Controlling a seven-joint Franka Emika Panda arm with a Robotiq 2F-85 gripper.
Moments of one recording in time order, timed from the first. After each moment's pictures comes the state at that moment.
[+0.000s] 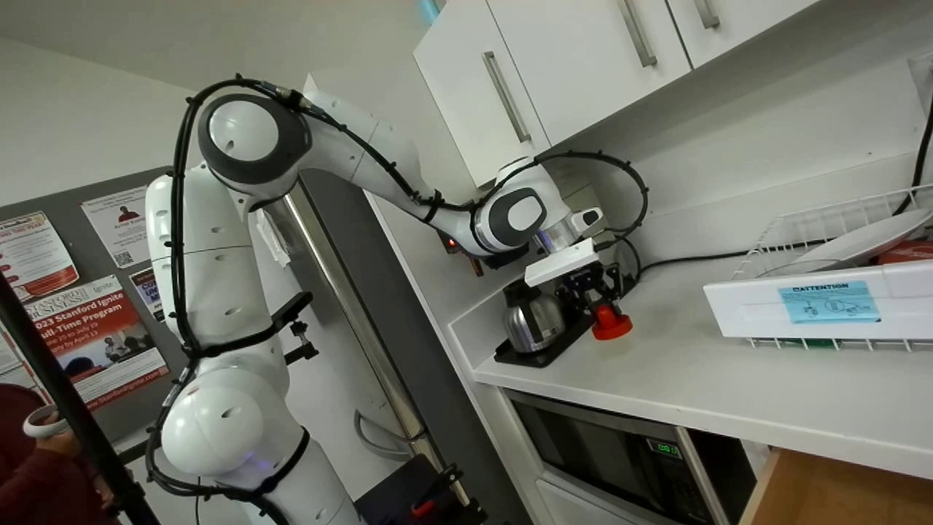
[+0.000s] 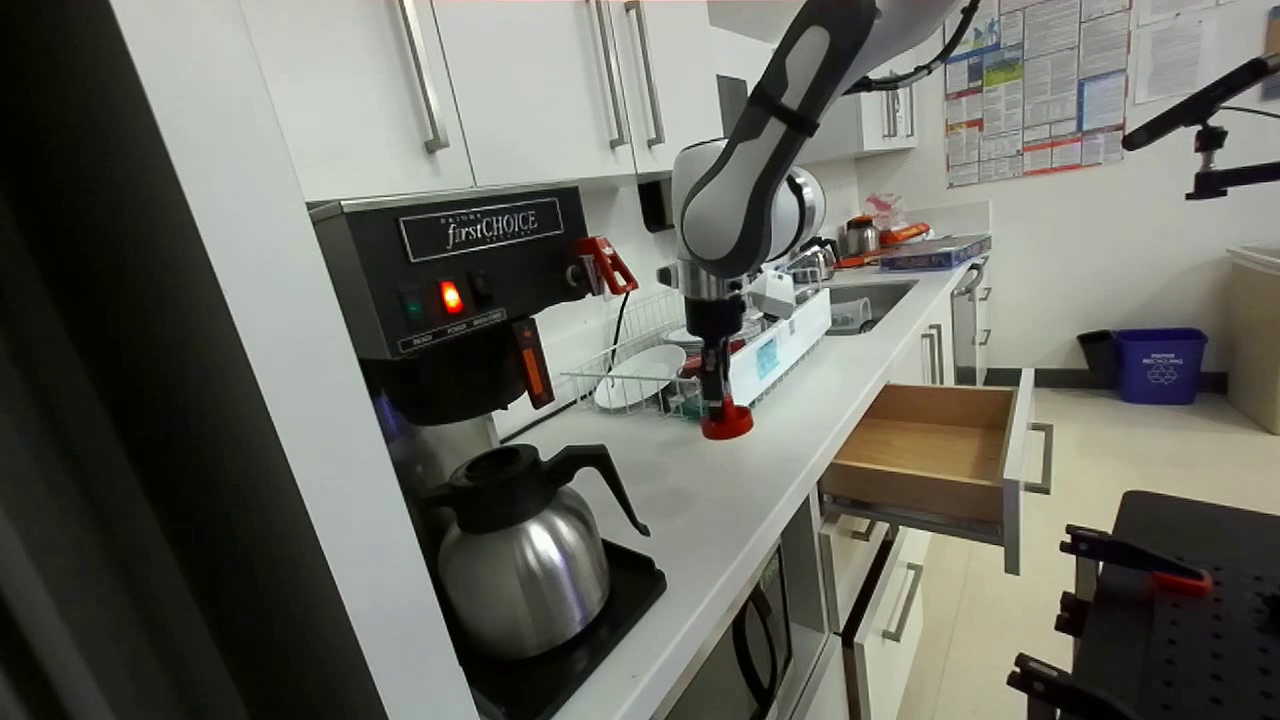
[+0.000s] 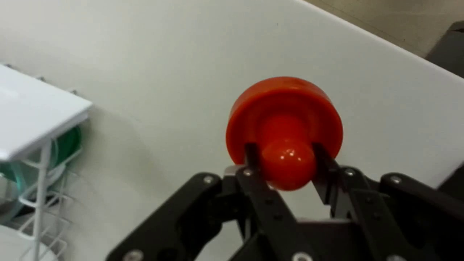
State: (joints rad) arm -0.12 0.26 0.07 -2.19 -0.10 2.61 -0.54
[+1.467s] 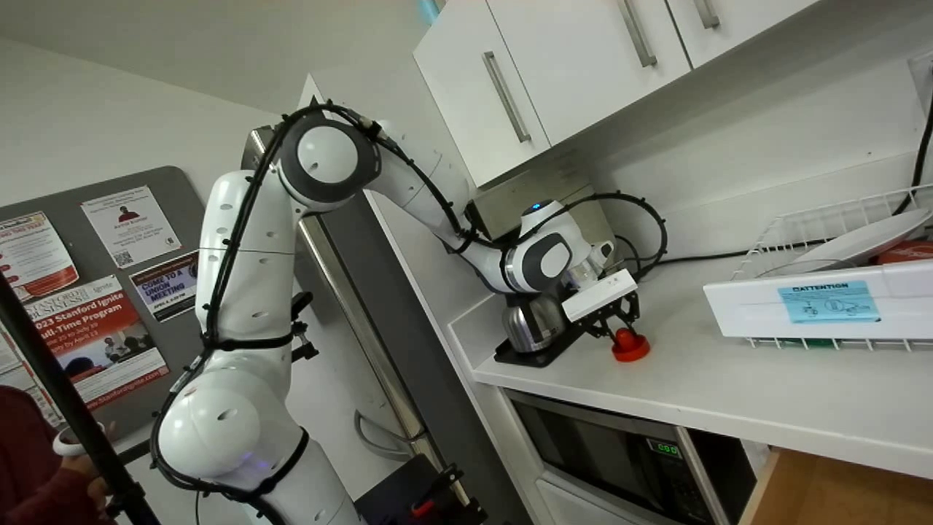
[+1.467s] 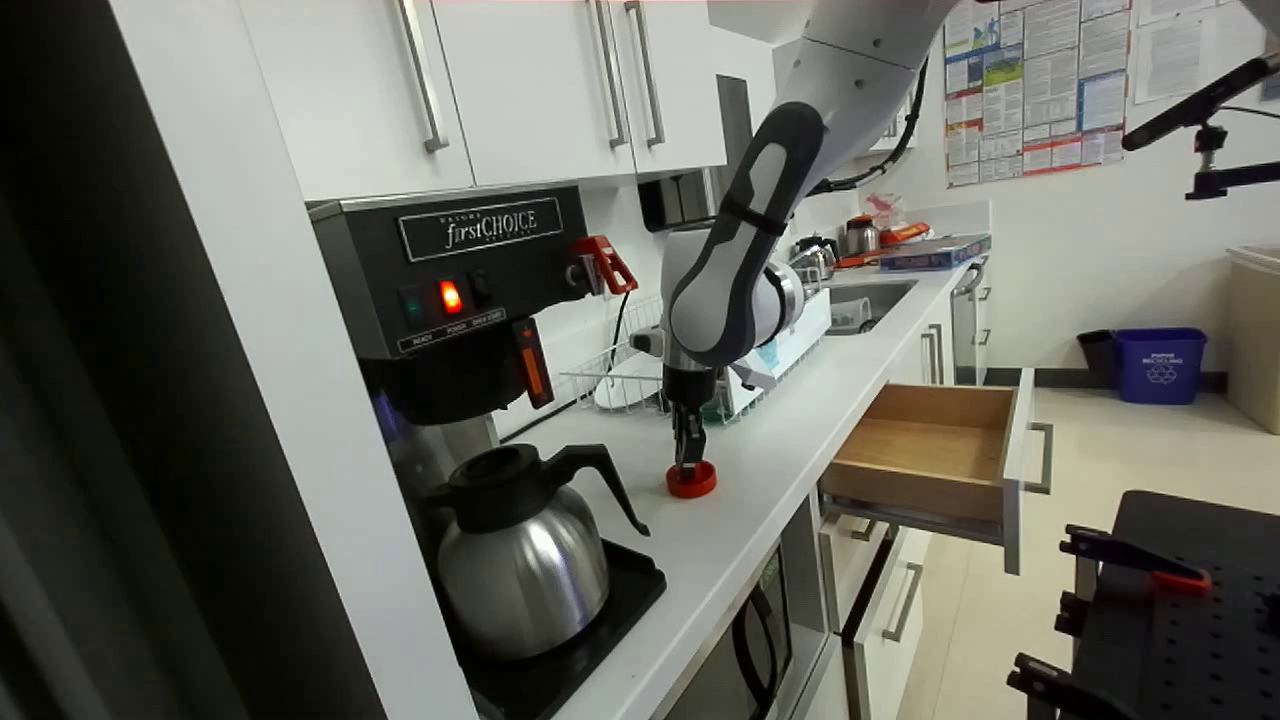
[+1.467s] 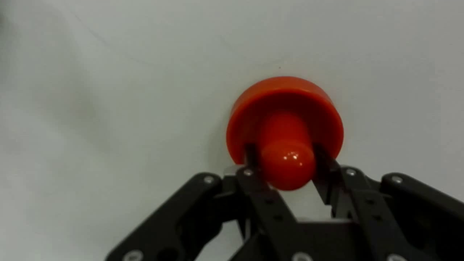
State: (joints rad) arm -0.15 0.52 0.14 -2.08 -0.11 2.85 -0.82
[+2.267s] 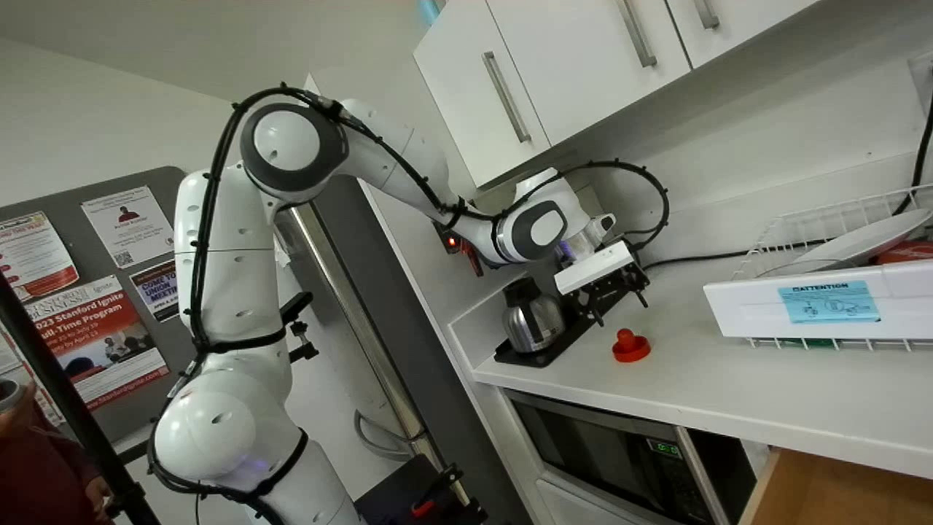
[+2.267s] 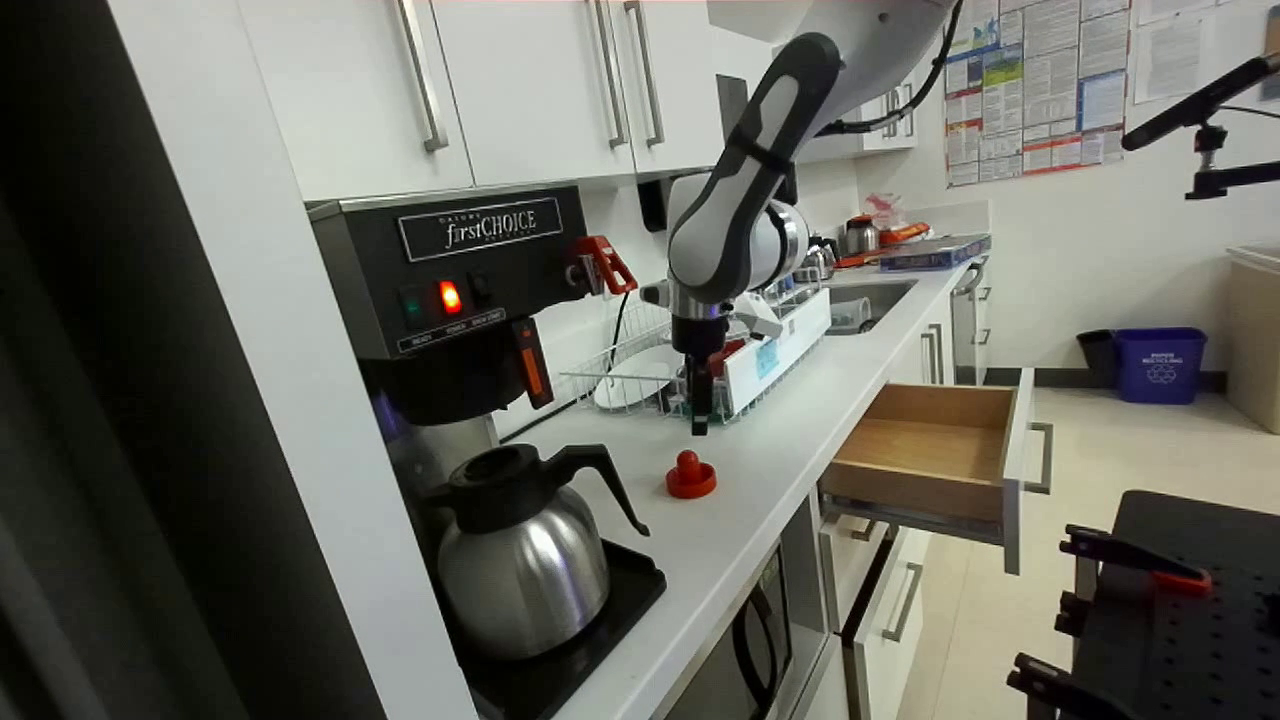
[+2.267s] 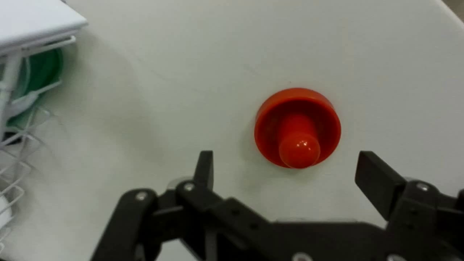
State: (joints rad) arm -0.19 0.39 0.14 -2.09 -0.05 2.70 -0.81
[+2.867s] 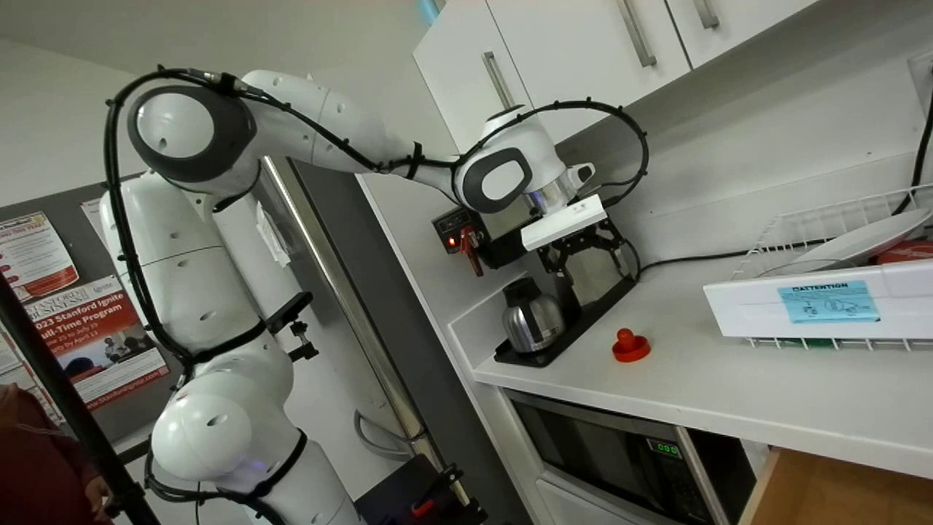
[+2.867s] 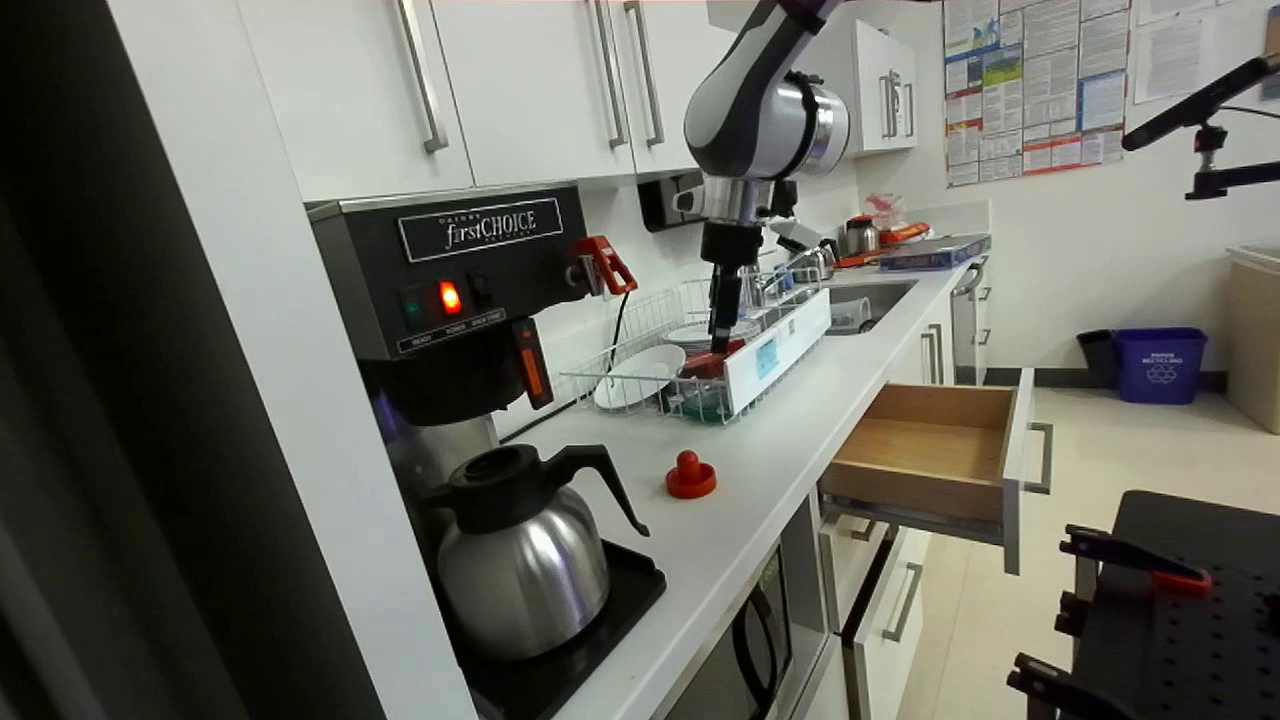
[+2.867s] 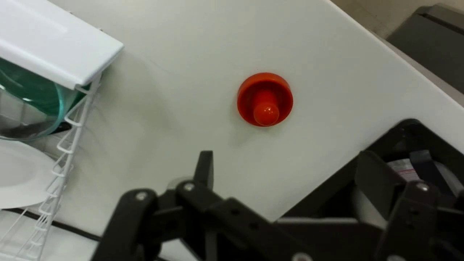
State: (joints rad) arm -0.22 0.08 0.10 -2.20 0.26 2.50 -1.04
